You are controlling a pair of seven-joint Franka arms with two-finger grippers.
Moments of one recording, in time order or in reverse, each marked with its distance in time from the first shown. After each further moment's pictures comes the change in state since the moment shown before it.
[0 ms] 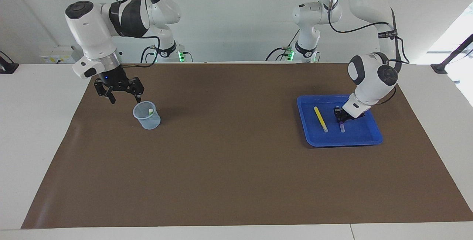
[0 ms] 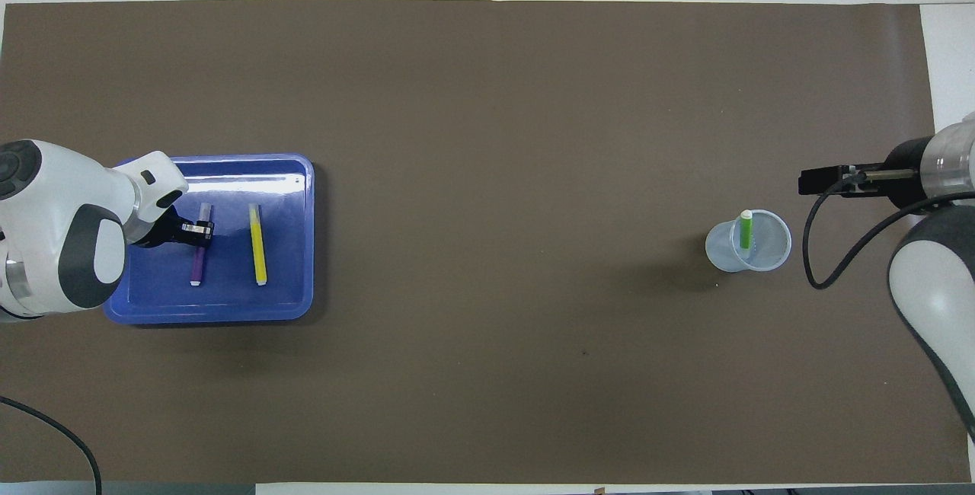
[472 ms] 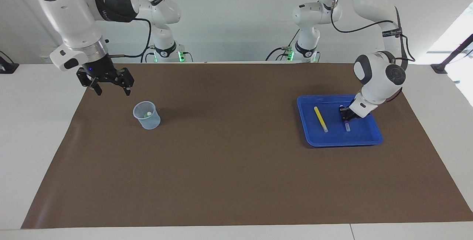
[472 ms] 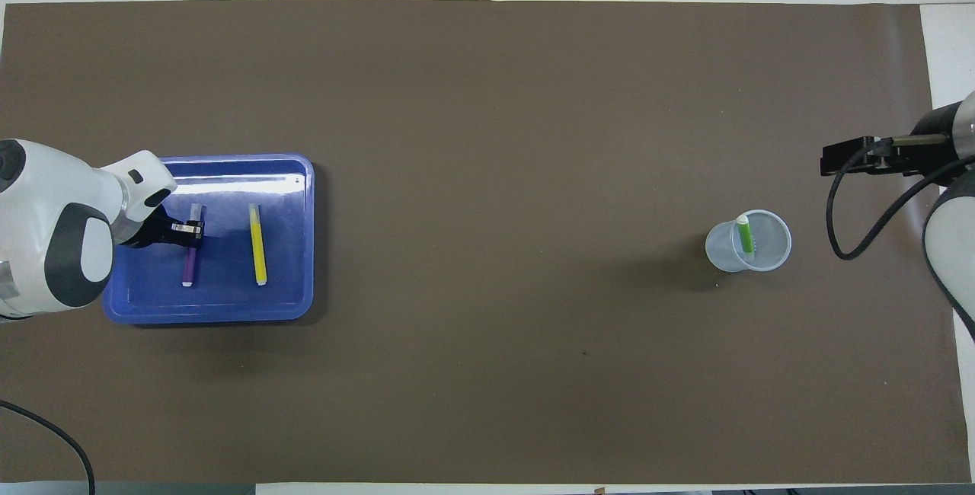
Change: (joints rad) left arm 0.030 0.000 0.005 0.047 0.000 -0.074 0.000; right arm 0.024 0.088 0.006 0.215 -0.042 -0.175 0.031
